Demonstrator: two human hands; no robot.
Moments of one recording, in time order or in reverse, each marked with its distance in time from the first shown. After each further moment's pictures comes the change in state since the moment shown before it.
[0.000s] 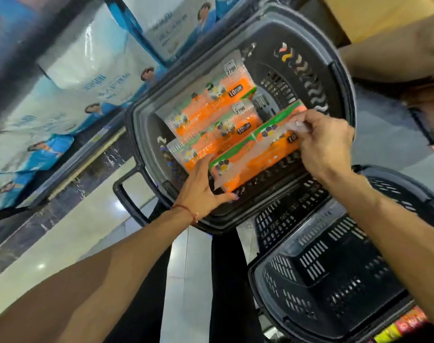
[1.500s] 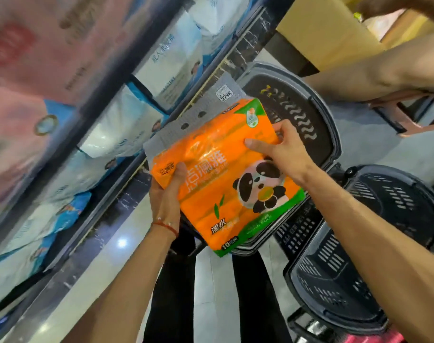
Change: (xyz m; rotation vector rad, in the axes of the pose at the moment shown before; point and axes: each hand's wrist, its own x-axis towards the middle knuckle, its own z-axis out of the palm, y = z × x) left_hand -0.006 0.030 -0.159 -0.961 0.337 -0.237; right_hand 0.017 -0.125 0.003 0.693 -0.207 0.394
